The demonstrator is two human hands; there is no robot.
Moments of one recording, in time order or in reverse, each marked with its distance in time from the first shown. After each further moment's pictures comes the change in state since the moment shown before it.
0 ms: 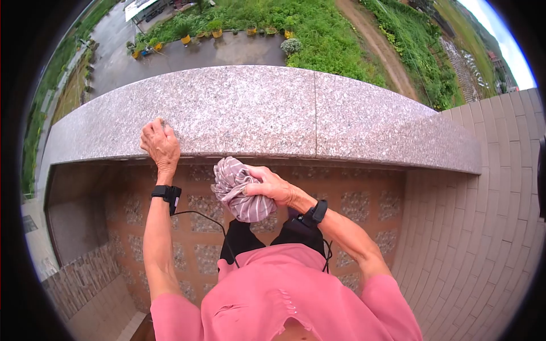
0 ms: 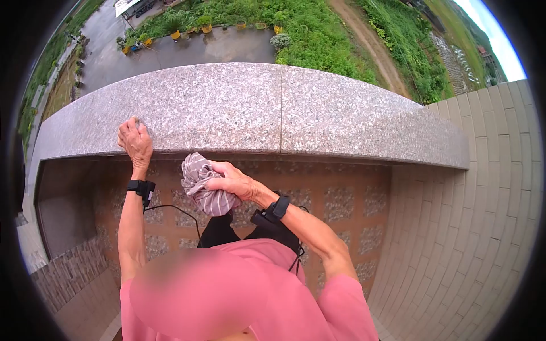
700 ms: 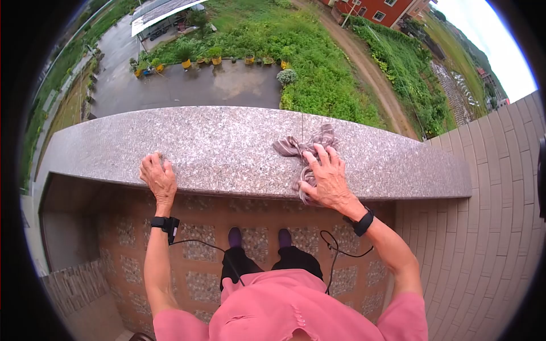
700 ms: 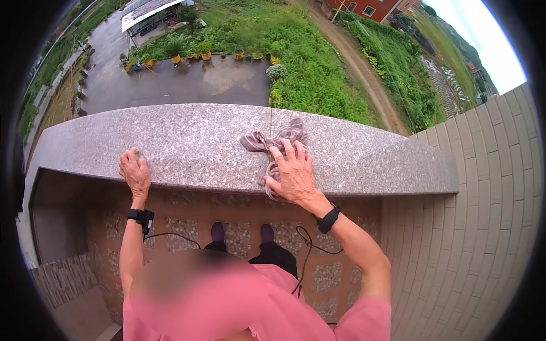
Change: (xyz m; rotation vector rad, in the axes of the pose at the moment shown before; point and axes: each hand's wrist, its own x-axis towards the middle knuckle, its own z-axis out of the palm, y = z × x) left_hand 0.001 0.007 -0.009 -0.029 0.025 -0.013; right_hand -0.071 -0.097 -0.105 -1.860 0.634 -0.197
